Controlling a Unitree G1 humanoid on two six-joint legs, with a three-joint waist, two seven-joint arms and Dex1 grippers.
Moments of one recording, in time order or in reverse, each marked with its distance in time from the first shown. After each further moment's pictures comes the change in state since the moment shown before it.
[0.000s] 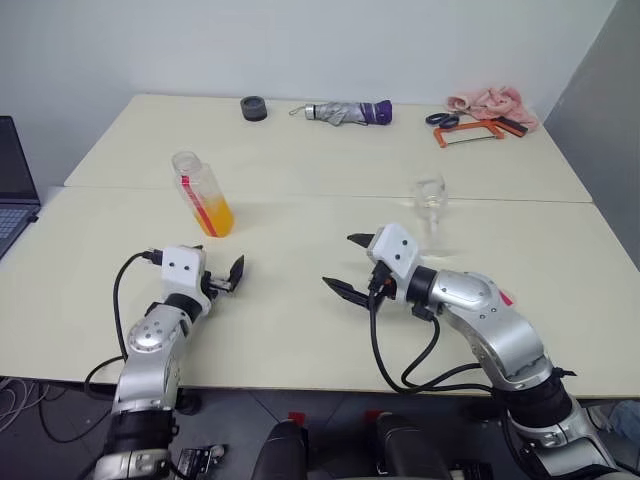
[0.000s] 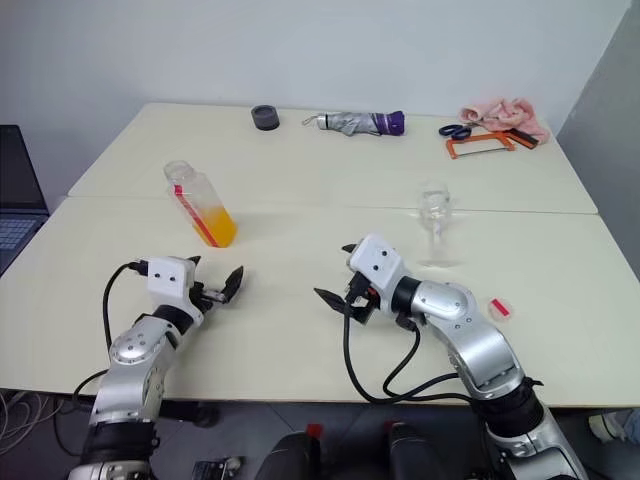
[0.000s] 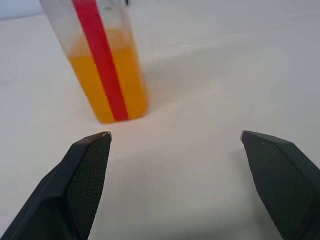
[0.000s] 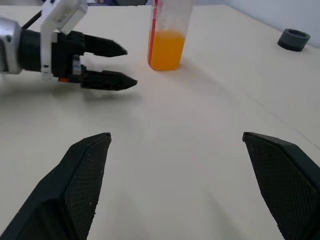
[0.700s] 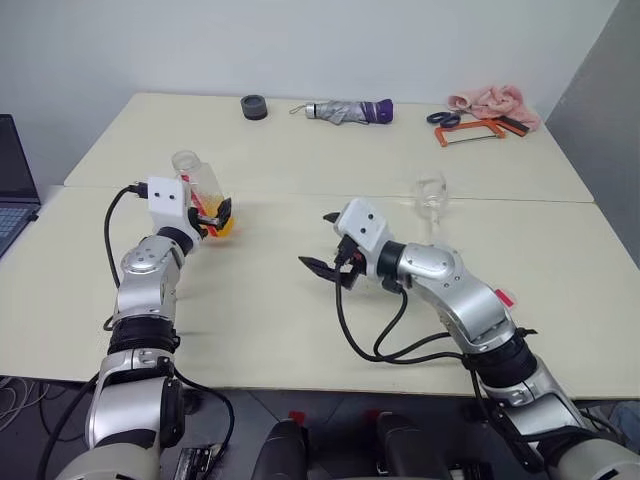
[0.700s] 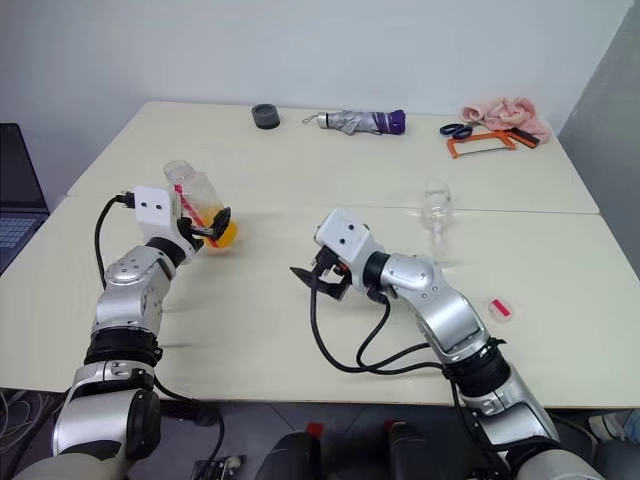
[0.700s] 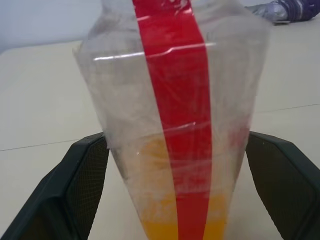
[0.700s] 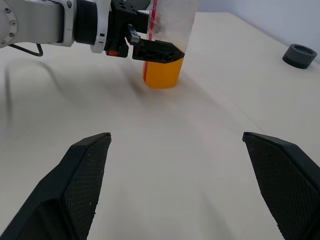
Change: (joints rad) left arm -0.498 0.090 0.024 0.527 0.019 -0.057 -0.006; right arm -0.201 0.085 0.098 0.209 -0.057 -0.037 -0.039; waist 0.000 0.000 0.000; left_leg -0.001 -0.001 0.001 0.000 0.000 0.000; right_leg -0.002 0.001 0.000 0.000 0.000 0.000
